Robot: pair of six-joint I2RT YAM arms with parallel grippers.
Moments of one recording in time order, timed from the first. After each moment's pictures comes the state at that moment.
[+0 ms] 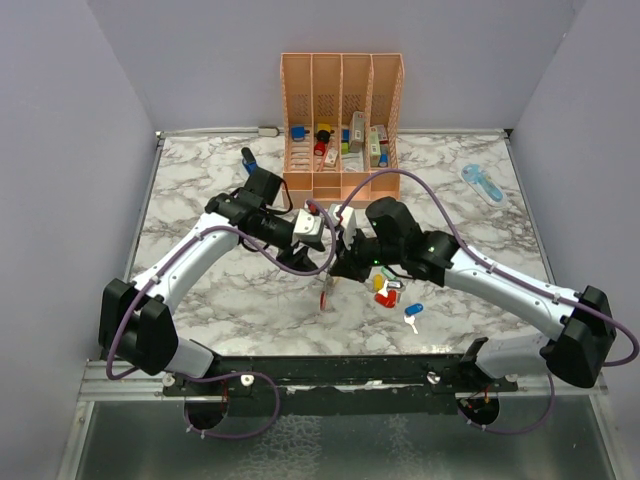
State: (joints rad) left arm -0.48 1.43 1.20 -0.85 1.07 1.02; right arm 0.87 1.30 1.05 -0.36 -0.38 -0.09
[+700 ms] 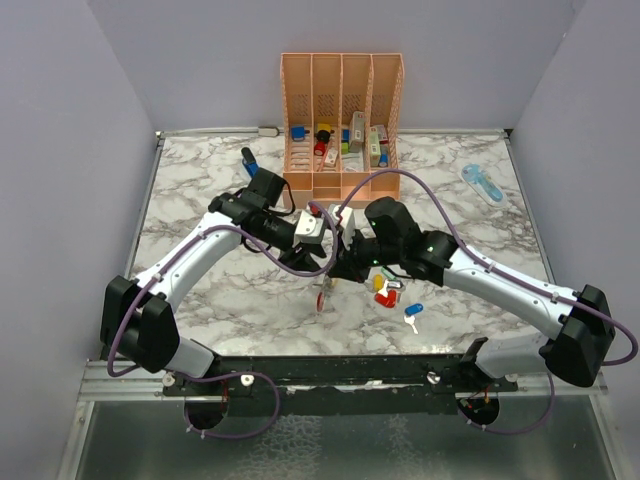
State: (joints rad) left arm -0.49 1.44 1.20 -0.87 1.09 1.04; right arm 0.87 1.31 1.05 -0.36 -0.41 -0.07
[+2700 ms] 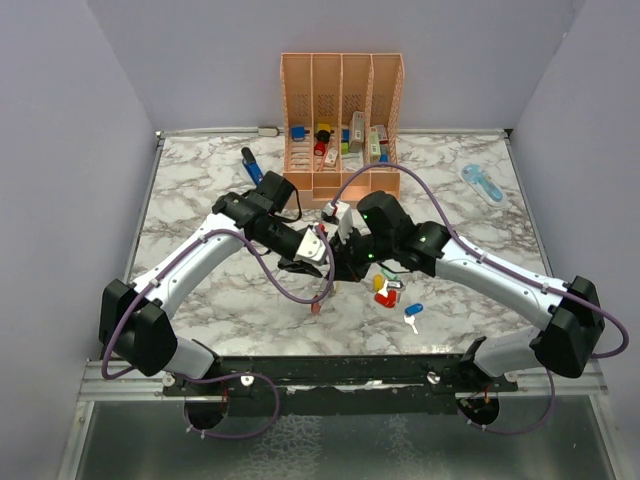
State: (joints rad) left arm -0.57 1.43 1.25 -1.01 0.99 1.30; right arm 0.85 1.38 1.13 -0.47 -0.44 0.06
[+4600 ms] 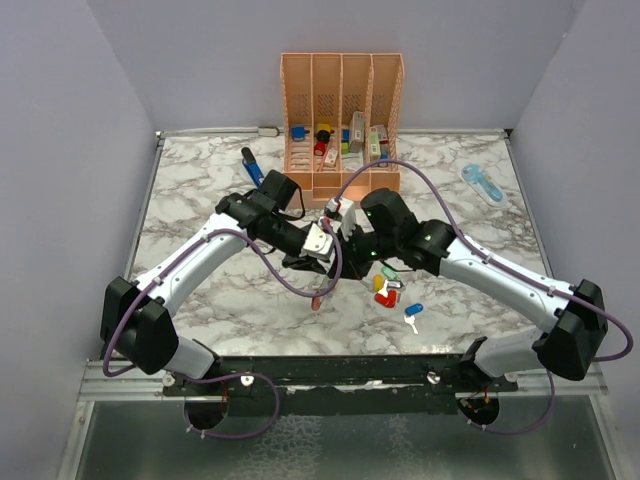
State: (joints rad) left arm -0.58 1.44 1.25 -0.93 0.97 1.18; right arm 0.85 1.36 1.15 -0.50 -0.44 0.08
